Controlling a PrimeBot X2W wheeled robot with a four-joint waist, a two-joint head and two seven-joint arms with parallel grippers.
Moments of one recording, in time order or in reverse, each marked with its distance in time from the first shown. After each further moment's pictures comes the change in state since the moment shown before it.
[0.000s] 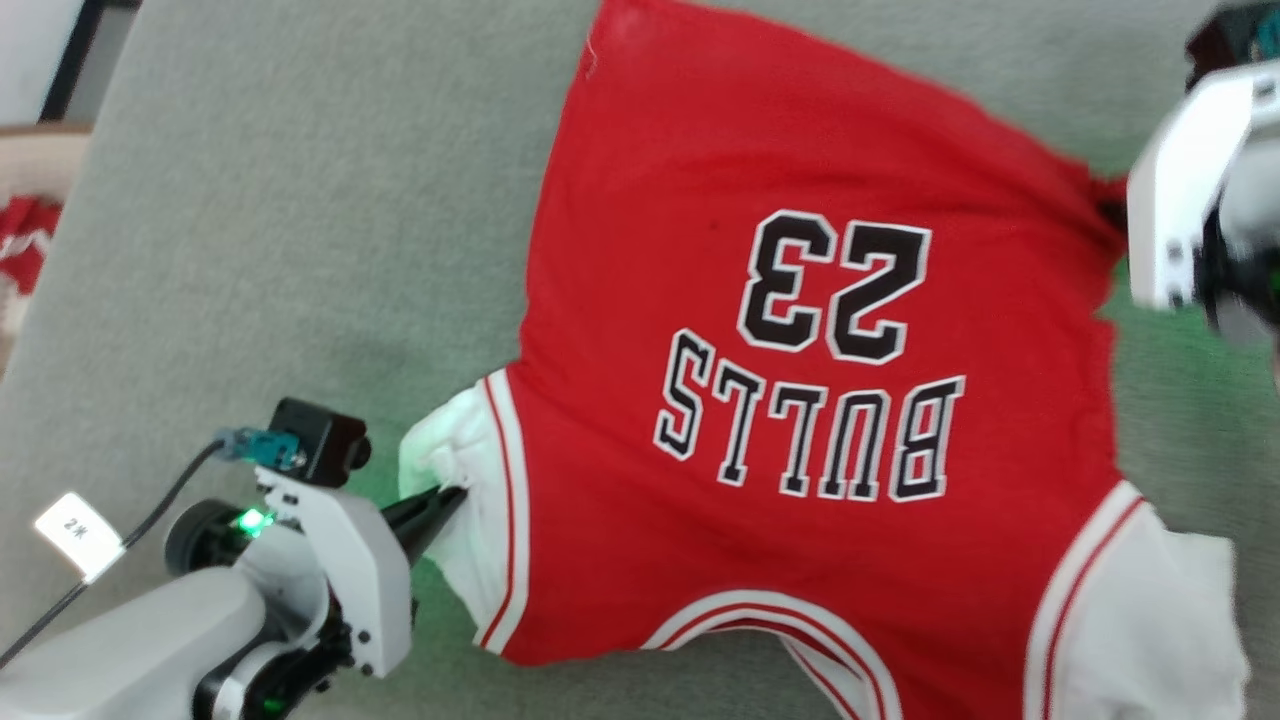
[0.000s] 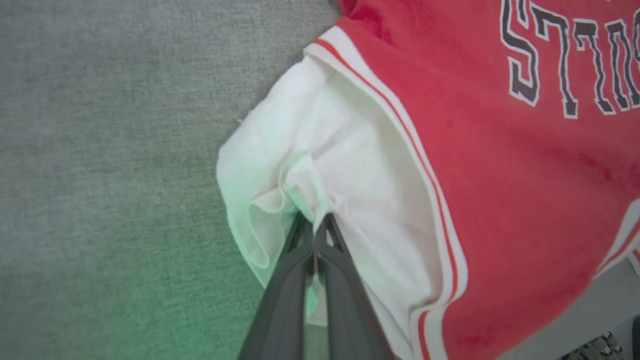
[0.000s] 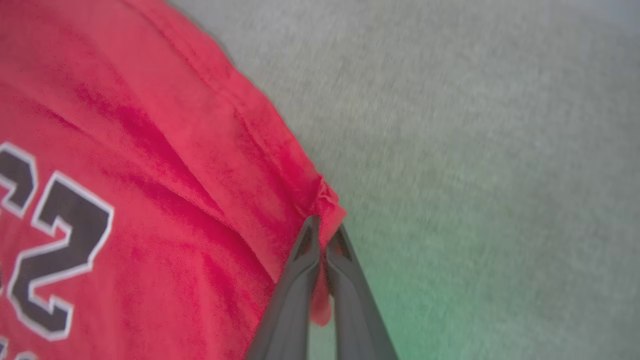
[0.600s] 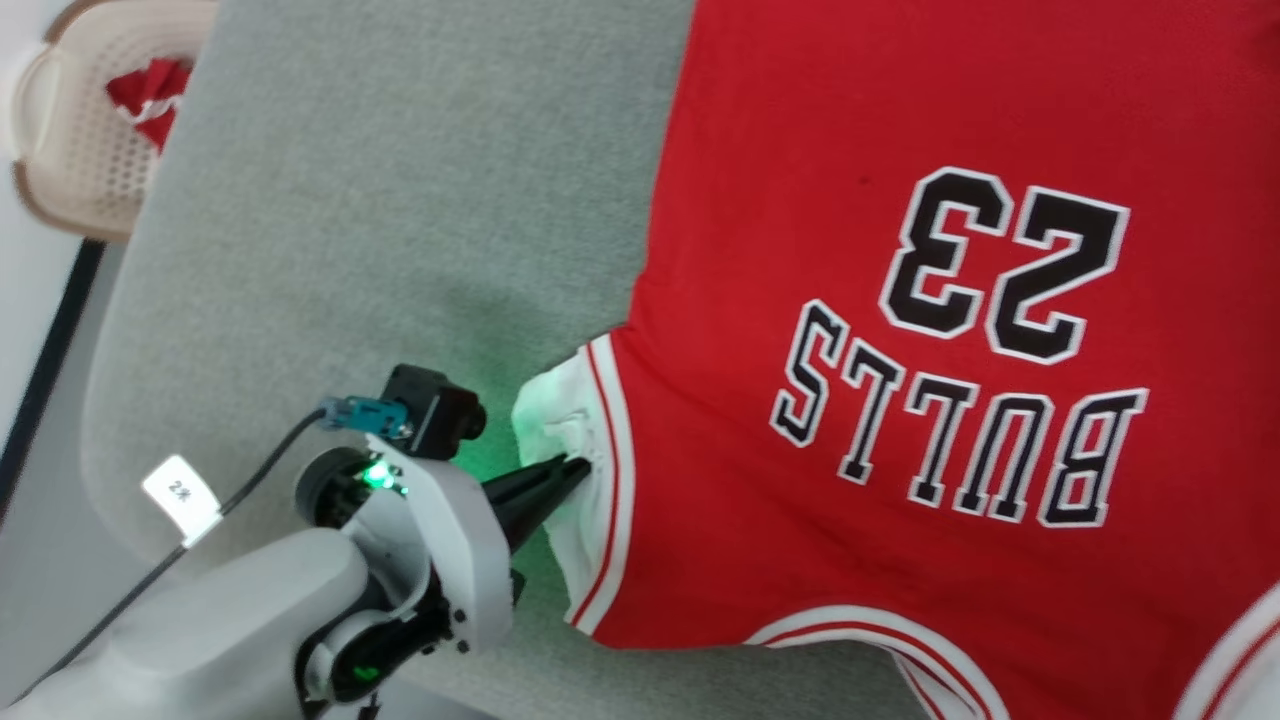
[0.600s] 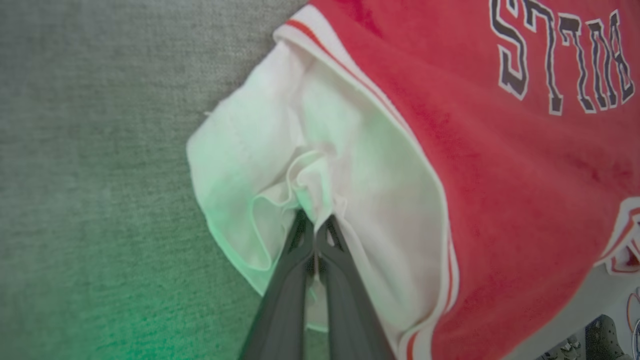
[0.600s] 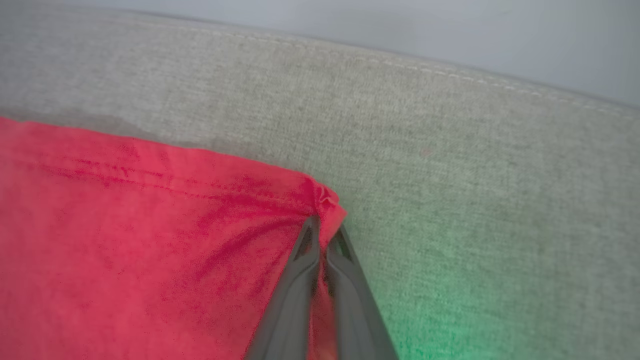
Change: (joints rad) left arm -0.064 -0.151 -0.010 0.040 0.031 -0.086 -0.014; right arm -0.372 0.056 -0.427 0.427 -0.500 0.000 -0.095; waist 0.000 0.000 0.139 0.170
